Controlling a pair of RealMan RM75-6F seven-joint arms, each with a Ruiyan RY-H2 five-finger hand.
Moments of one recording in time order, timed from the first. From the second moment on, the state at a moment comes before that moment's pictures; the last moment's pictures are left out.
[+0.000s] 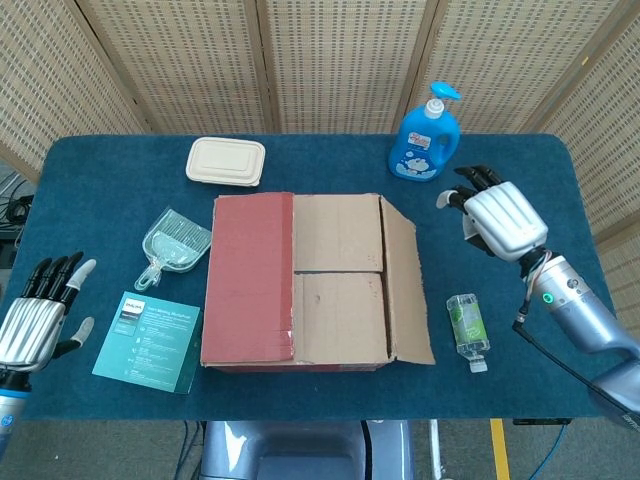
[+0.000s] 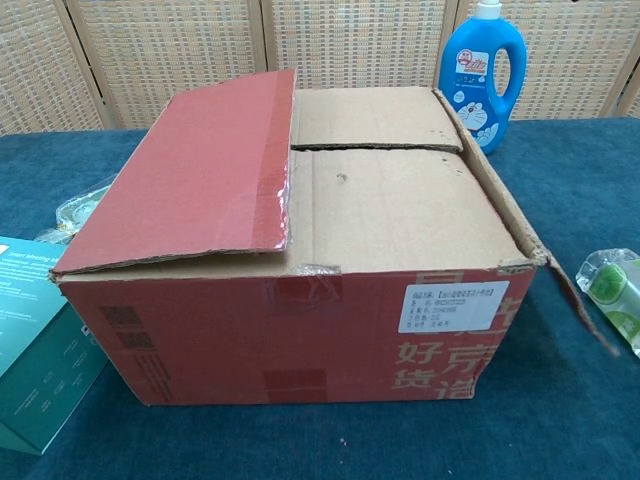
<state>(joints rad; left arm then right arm) -0.21 -1.05 -0.05 -1.70 1.54 1.38 0.13 0.74 -0.88 0.20 -1.64 -1.41 0.98 0.07</state>
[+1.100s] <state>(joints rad) -0.76 -0.93 -0.15 -1.71 1.73 0.88 -0.28 0.42 -0.96 0.12 -1.77 -1.26 1.26 -0.16</state>
